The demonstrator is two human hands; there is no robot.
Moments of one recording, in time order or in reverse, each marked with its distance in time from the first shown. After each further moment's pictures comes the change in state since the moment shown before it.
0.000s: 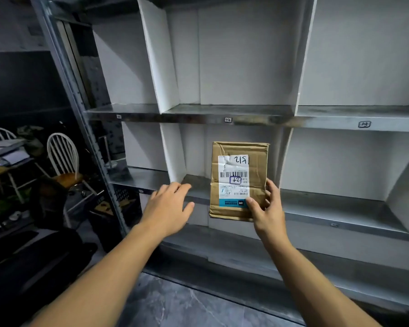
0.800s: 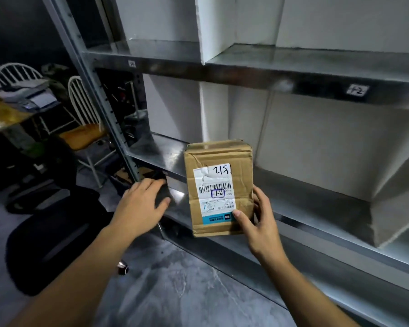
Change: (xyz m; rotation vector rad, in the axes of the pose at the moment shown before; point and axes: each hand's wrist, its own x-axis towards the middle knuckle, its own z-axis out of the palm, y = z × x) left_hand 0.122 -0.235 0.129 -0.005 -0.146 -0.291; right_hand 0.133 0.130 0.207 0.035 -0.394 0.070
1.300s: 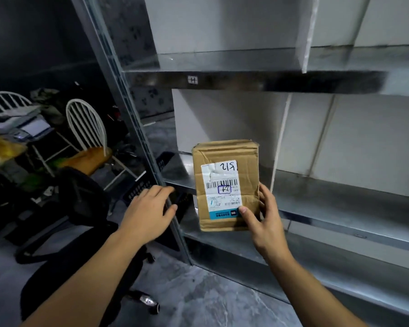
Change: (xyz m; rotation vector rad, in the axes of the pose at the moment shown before) left_hand 0.093 -0.198 -0.018 0.027 -0.033 0.146; right_hand 0.079 -0.005 0.211 0.041 0.165 -0.020
